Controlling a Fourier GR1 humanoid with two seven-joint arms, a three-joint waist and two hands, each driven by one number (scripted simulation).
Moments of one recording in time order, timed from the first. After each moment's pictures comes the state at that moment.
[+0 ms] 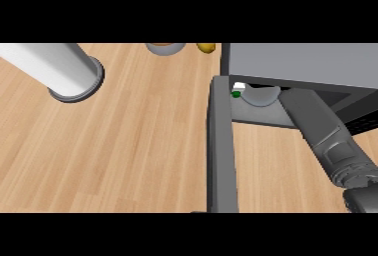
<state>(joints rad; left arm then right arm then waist) 0.08 0.18 0.59 -1.94 0.53 -0.72 0.17 -1.09 -0.24 -0.10 -0.11 0.34 -0.63 -0.64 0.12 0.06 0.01</state>
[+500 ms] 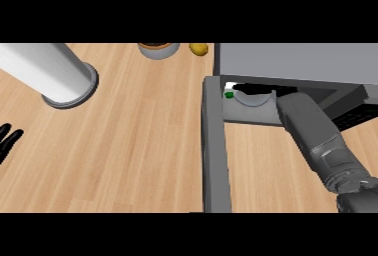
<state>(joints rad) 0.09 0.15 0.51 -1.95 0.52 -0.77 0.17 -1.05 -0.20 -0.22 -0.13 0.22 -0.41 -0.76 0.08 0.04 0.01</state>
